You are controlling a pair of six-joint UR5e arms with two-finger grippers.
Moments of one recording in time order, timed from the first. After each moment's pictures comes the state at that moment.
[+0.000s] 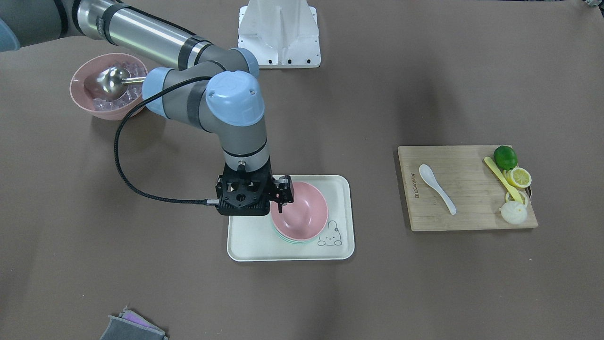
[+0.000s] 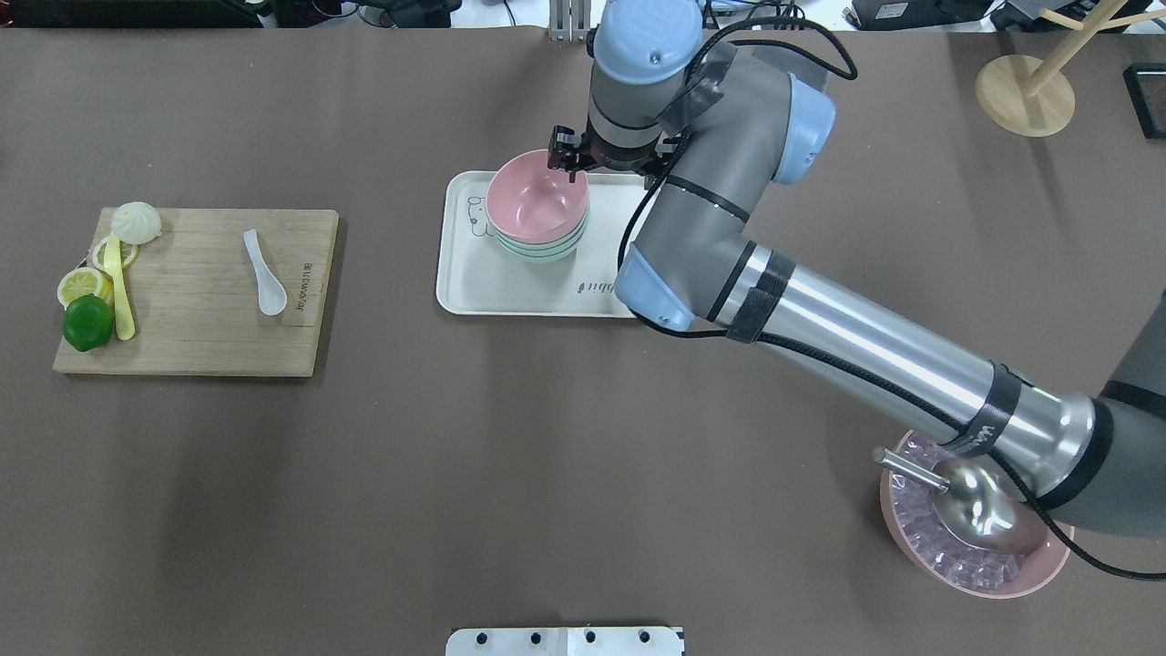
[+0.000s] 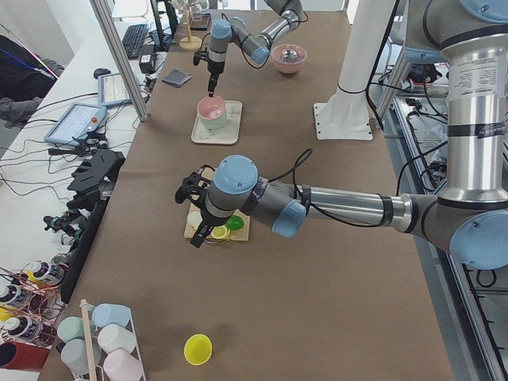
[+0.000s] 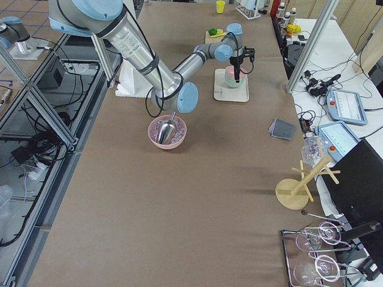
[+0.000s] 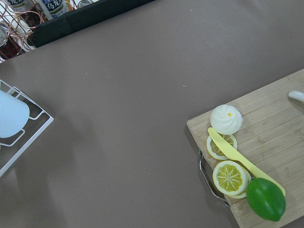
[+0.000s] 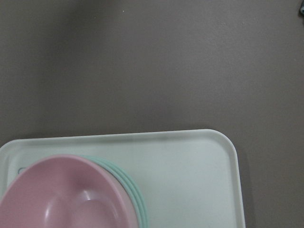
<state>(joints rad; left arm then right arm) -1.56 -1.48 -1.76 -2.01 -2.40 0.00 0.74 -0.64 1.29 -1.42 1.92 1.13</state>
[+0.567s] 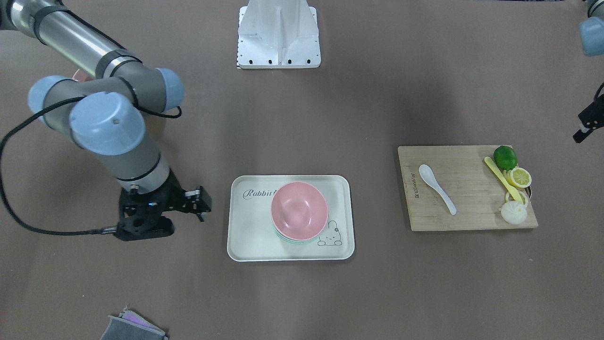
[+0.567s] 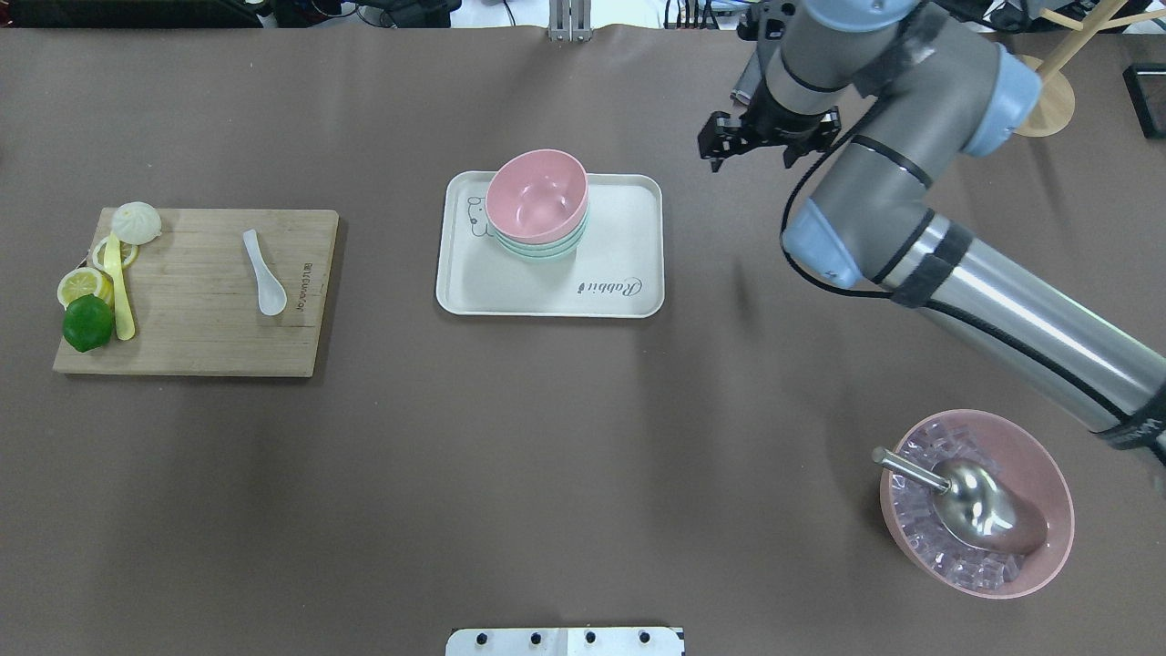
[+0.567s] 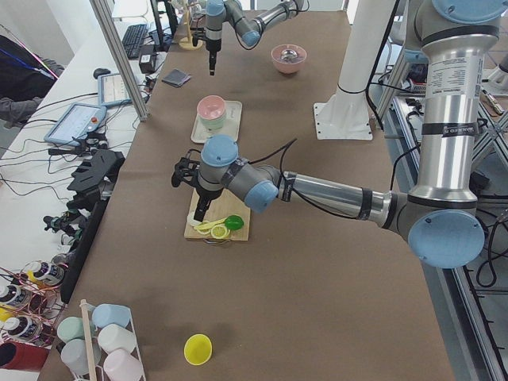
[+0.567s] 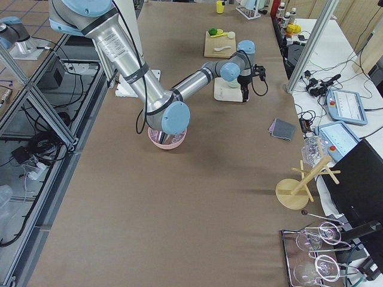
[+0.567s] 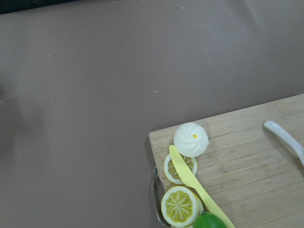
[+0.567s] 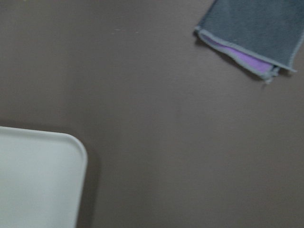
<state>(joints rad) -1.32 -1.60 -1.75 -2.05 -2.29 -0.49 0.91 -0.92 1.45 -1.42 2.05 0.79</state>
